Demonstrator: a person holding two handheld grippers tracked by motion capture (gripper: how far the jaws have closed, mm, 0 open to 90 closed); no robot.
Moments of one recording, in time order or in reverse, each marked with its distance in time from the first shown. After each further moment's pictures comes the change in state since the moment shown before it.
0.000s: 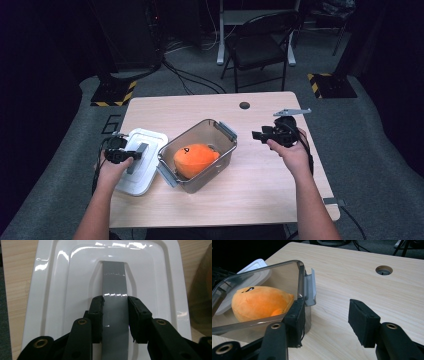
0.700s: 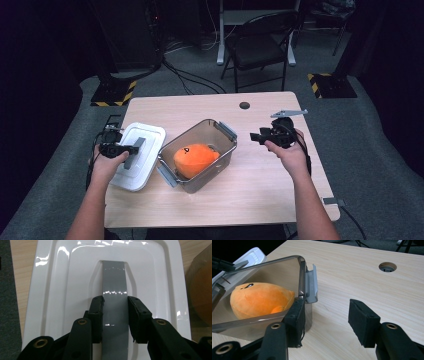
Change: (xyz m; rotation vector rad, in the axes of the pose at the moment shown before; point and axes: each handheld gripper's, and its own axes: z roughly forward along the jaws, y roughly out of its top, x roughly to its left) left arm 0.004 0.015 -0.019 -0.014 -0.029 -0.011; right arm 0.002 -0.002 0.007 0.014 0.004 -0.007
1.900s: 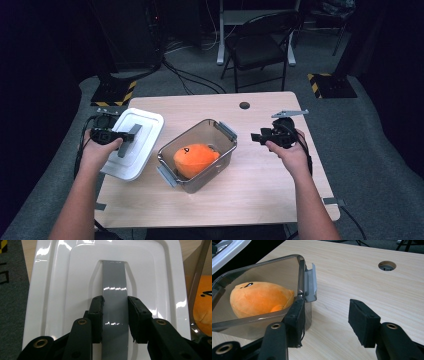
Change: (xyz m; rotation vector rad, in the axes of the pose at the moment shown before) left arm -0.015 0.043 -0.054 -0.021 -0.003 0.059; right arm -0.002 -0.001 -0.002 0.009 0.000 0.005
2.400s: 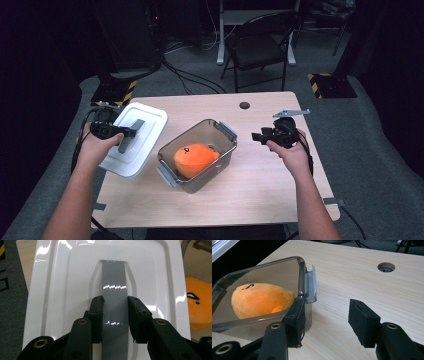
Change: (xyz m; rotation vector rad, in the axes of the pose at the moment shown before) left arm -0.020 0.019 -0.017 0.016 -0.018 0.062; right arm -0.001 0.001 -0.003 -0.009 0.001 0.003
